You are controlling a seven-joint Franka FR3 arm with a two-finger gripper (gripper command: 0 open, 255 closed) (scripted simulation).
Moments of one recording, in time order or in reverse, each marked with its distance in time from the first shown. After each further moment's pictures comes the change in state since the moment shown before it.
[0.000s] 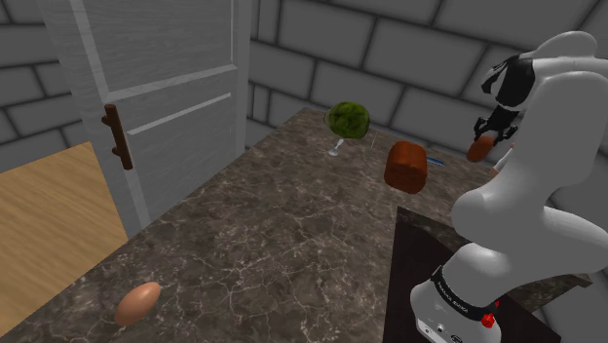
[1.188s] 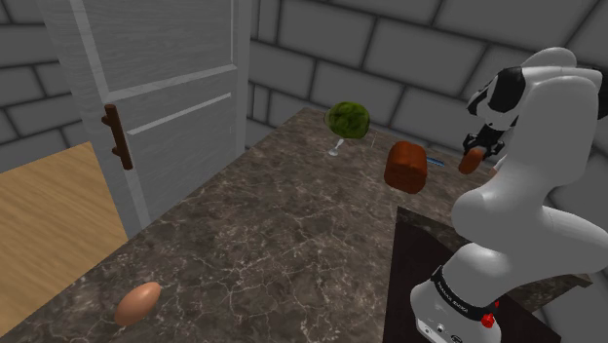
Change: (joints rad) arm -0.009 0.079 0.027 -0.100 0.043 0.212 -0.026
